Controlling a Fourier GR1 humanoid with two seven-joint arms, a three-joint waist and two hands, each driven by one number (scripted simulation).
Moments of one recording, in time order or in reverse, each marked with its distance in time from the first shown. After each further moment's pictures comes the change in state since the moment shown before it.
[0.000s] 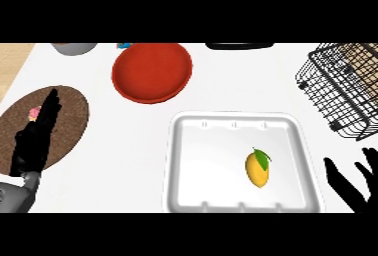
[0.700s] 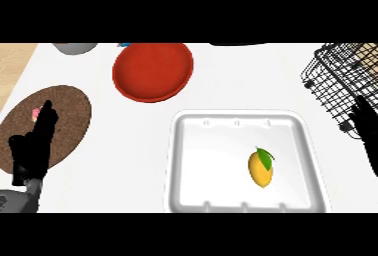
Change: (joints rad) left arm 0.046 -0.051 0.041 0.069 0.083 0.023 -0.043; right arm -0.326 -0.315 0.045 0.245 -0.158 0.539 0.039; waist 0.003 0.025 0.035
